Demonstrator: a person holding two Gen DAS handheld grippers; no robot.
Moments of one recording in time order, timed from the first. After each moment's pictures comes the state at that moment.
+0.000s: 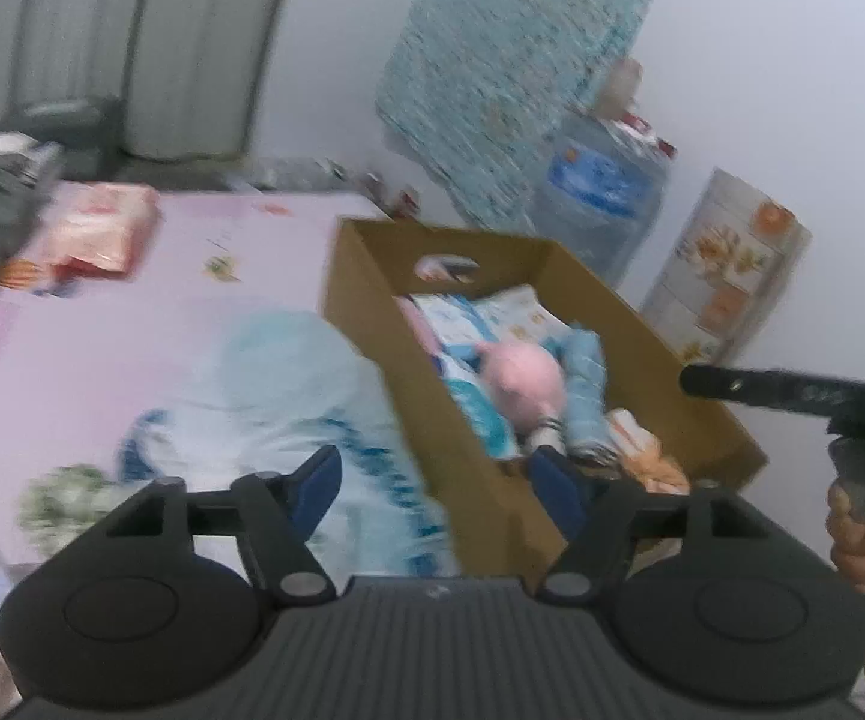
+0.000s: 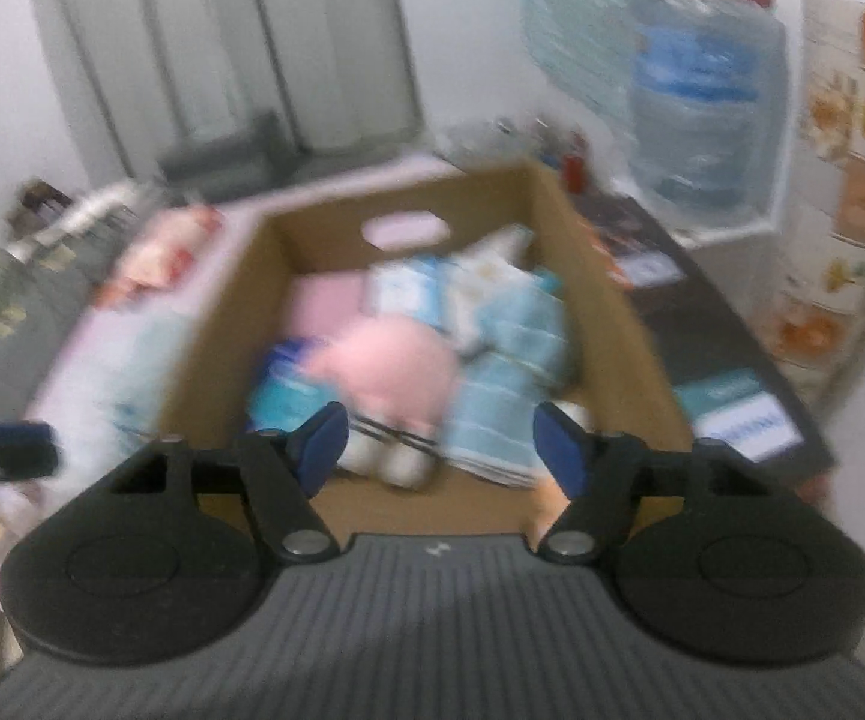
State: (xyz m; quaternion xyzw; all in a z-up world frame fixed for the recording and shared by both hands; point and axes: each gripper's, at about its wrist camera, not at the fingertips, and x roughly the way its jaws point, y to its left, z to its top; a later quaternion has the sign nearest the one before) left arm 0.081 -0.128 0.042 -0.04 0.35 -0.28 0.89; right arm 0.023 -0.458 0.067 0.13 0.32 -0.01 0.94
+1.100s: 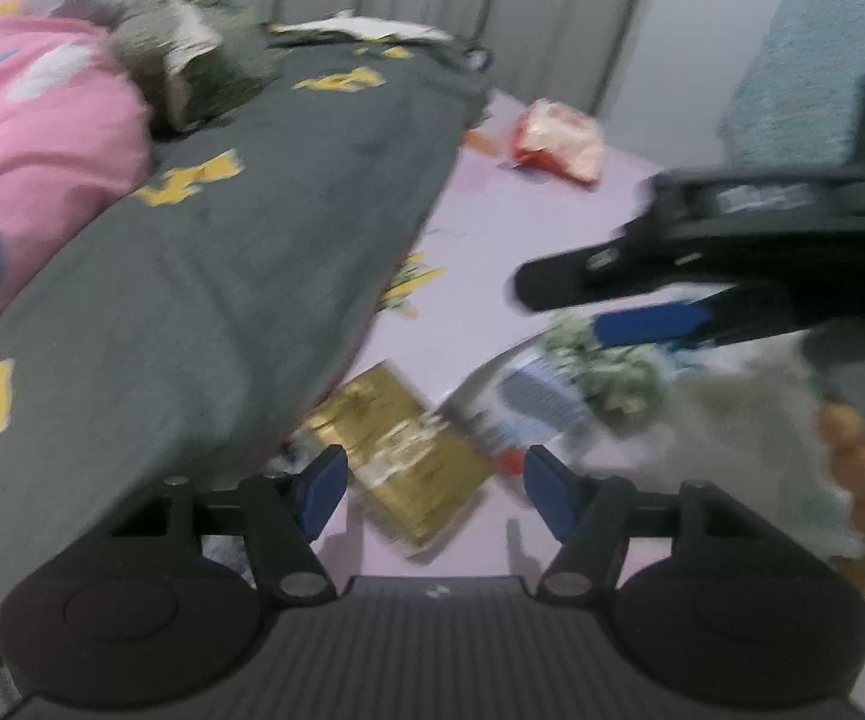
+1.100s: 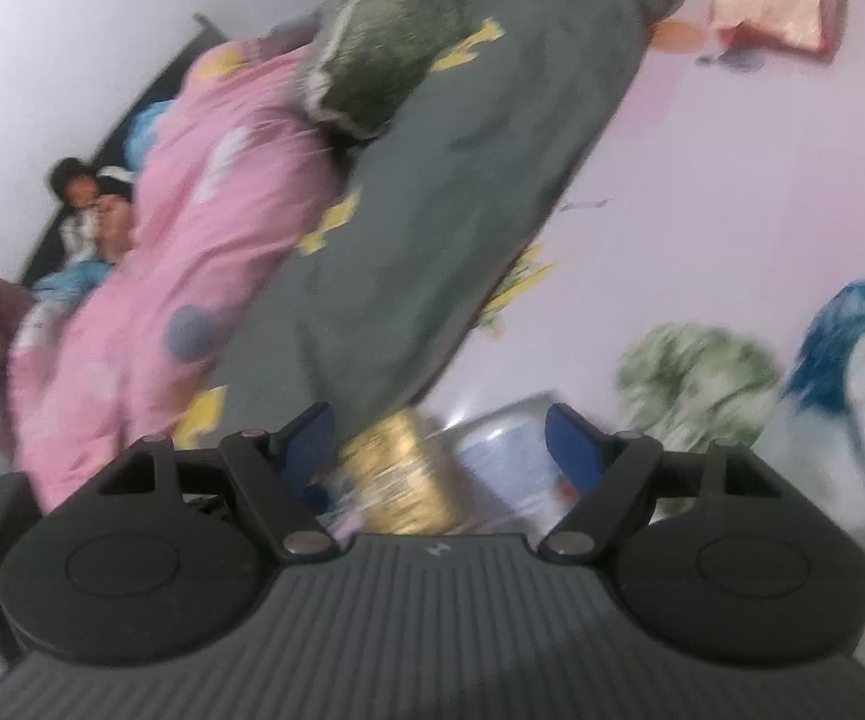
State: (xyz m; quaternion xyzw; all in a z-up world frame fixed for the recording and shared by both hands) left arm 0.047 0.075 -0.033 -0.11 0.41 0.01 0.90; right arm 0.202 -0.084 -0.009 0.12 0.51 0.38 0.76
